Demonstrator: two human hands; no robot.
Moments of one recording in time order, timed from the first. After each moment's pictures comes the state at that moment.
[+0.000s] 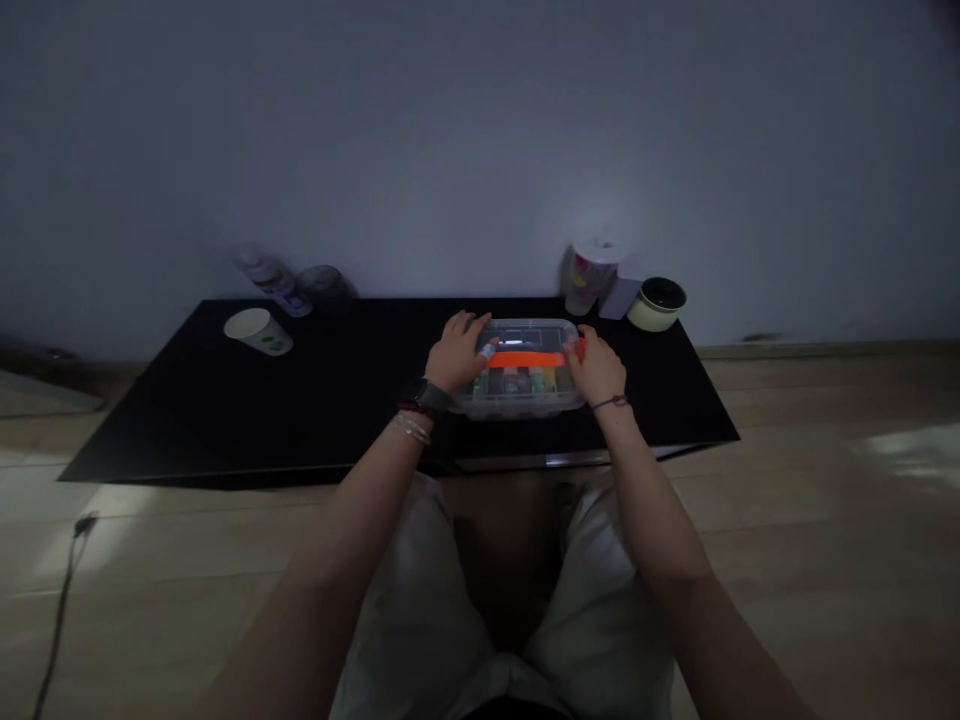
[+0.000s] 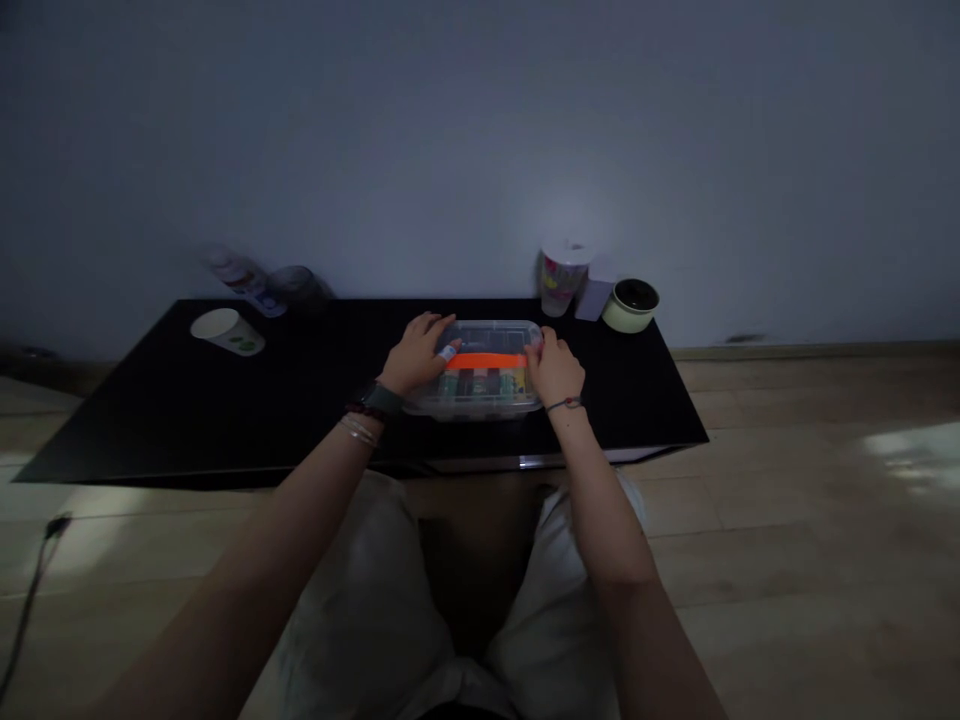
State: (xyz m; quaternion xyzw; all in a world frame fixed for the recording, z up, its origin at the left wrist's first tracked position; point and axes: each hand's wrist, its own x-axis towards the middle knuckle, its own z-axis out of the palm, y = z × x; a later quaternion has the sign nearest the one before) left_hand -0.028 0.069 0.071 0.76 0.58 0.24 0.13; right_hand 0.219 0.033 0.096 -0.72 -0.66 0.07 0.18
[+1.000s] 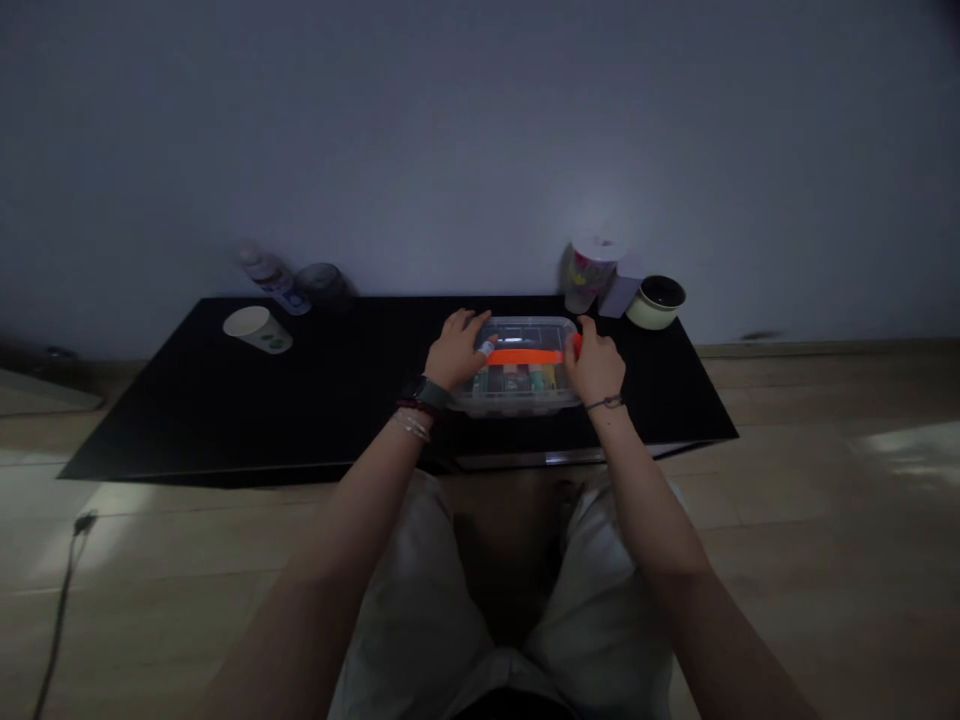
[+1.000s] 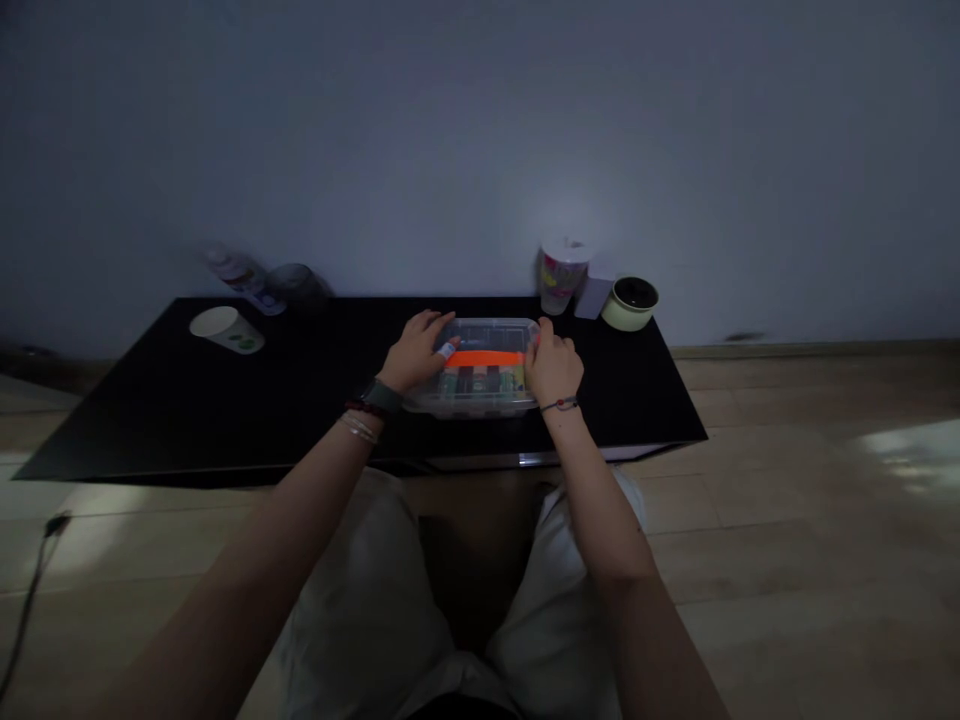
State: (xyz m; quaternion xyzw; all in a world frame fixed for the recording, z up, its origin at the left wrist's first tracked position) left_hand -0.025 0.066 0.077 0.77 0.60 0.19 0.09; right_hand 0.213 0.031 0.093 -0.71 -0.68 -0.01 0.19
